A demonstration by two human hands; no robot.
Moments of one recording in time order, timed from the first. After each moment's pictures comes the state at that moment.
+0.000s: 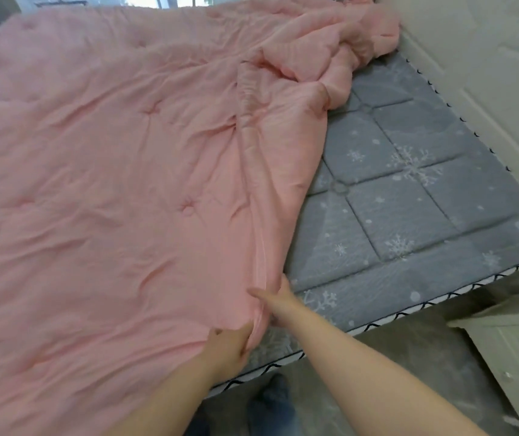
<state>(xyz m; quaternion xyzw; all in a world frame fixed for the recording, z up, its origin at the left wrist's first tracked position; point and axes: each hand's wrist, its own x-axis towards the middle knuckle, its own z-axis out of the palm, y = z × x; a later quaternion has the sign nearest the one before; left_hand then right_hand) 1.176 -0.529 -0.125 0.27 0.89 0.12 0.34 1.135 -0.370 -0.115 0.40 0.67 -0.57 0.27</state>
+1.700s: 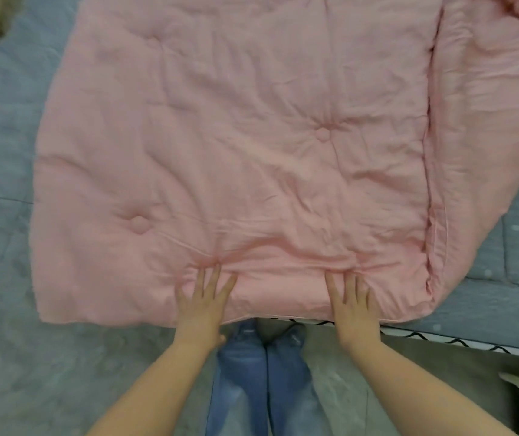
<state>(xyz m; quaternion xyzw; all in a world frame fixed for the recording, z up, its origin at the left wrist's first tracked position) 1.296 -0.678 -0.263 -0.01 0.94 0.02 0.35 1.240 -0.379 -0.275 -0.12 0.94 0.14 0.27</state>
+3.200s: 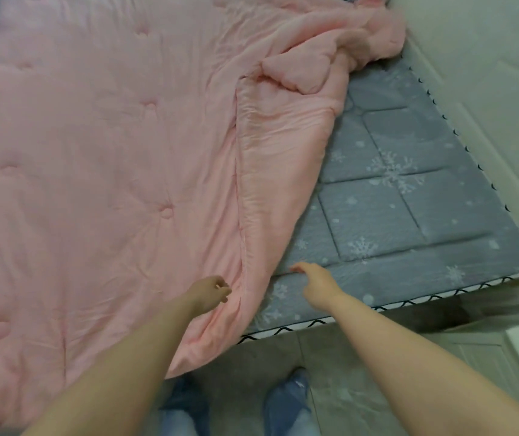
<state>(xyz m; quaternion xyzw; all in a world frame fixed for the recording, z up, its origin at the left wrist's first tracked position) 1.153 -0.407 -0.106 -0.06 0.83 0.36 0.42 1.178 -0.147 -0.071 0.11 0.91 -0.25 0.30</state>
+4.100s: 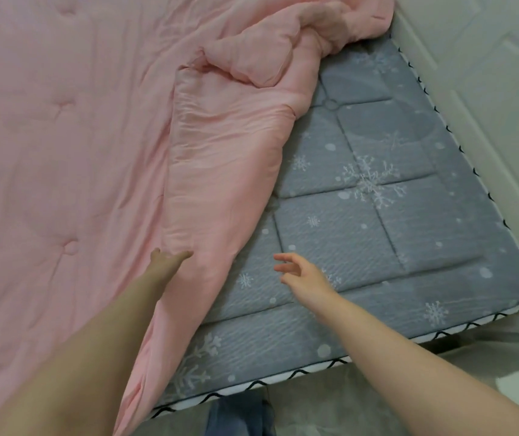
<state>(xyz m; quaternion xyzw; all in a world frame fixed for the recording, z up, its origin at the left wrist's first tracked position) 0.983 -0.242 -0.172 -0.36 0.74 0.50 0.27 1.055 0.031 -0.099 0.23 0.79 -0.52 0.24</state>
